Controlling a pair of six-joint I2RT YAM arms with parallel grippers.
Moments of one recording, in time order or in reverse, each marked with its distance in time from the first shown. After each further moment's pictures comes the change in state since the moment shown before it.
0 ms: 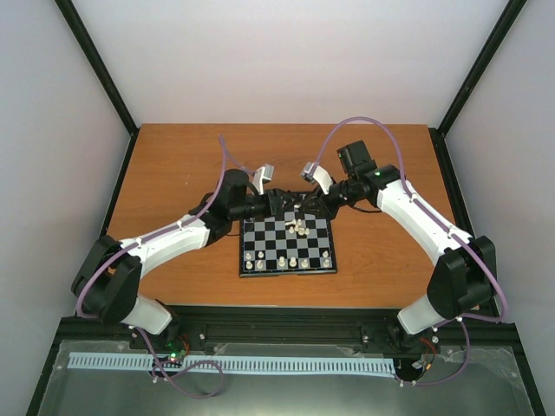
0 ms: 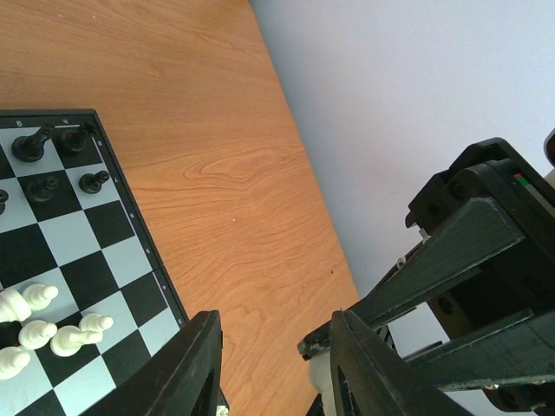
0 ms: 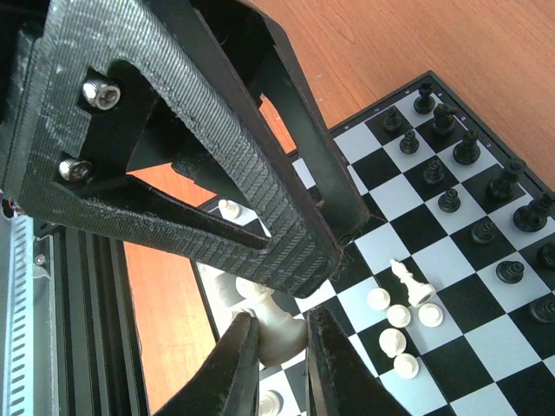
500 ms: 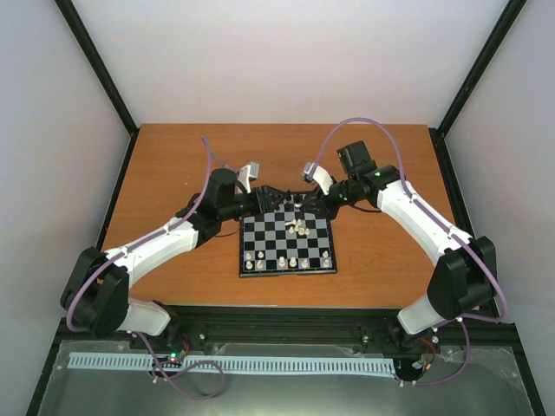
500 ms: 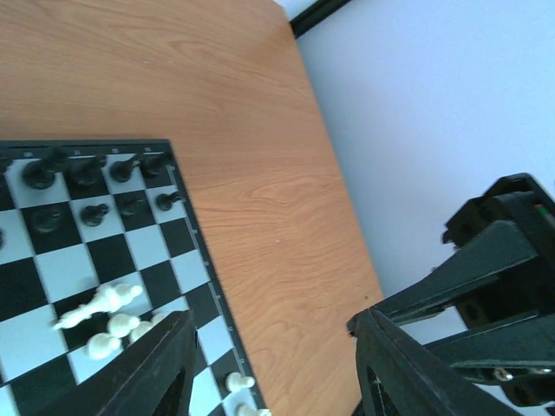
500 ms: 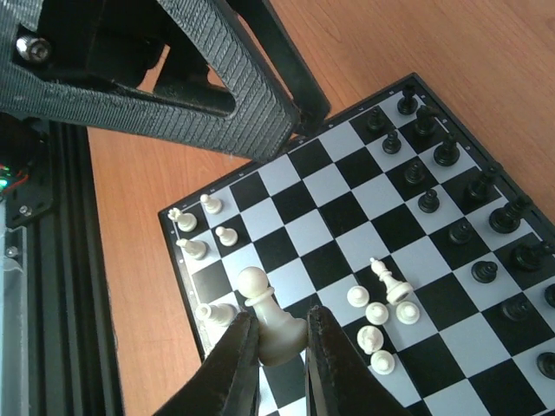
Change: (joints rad) left arm 0.068 -0.096 -0.029 -0.118 -0.089 0.045; right arm 0.000 -0.002 -0.006 0.010 0.045 -0.044
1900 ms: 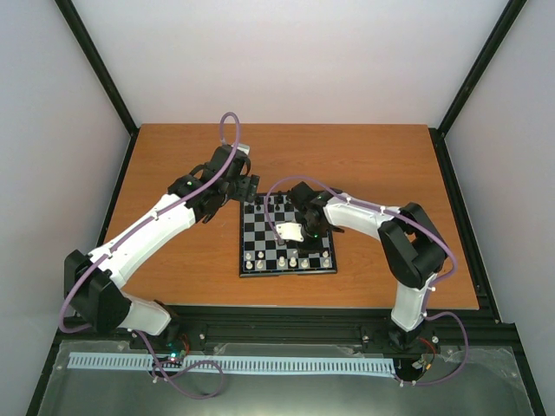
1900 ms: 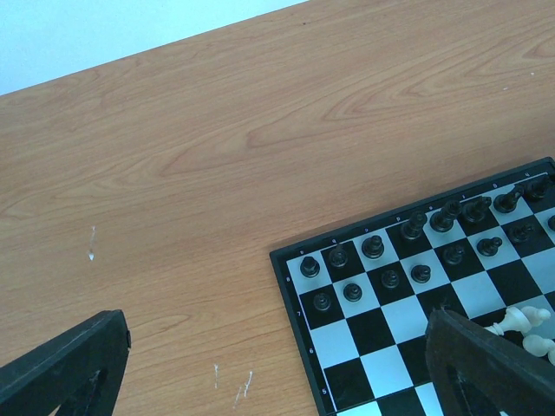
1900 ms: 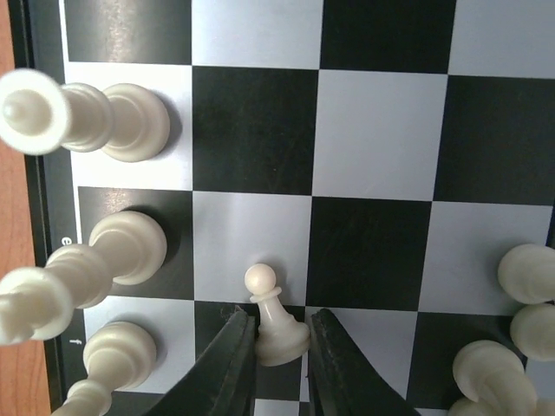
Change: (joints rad) left arm -0.043 0.040 0.427 -0.732 -0.782 0.628; right arm 0.265 0.324 -0.071 -0.033 0.463 -0.506
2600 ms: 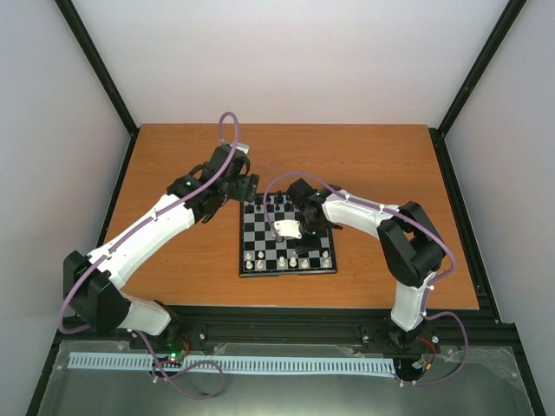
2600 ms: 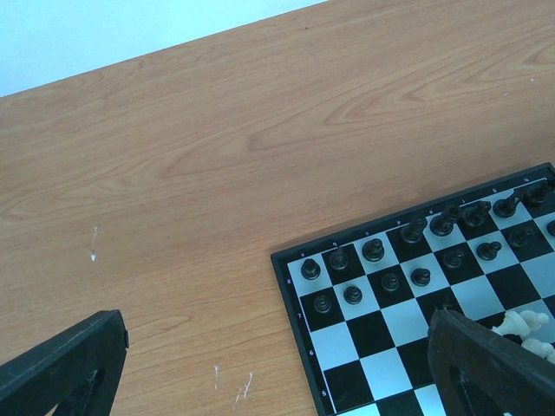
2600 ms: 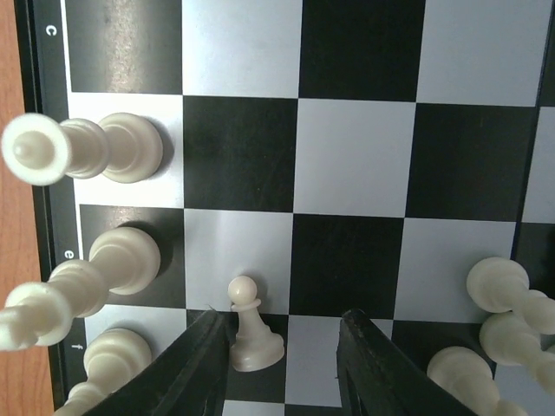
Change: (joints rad) left arm 0.000 -0.006 0.000 0.002 -0.006 -0.007; right arm 0.000 0.012 0.045 -0.023 -0.016 0.014
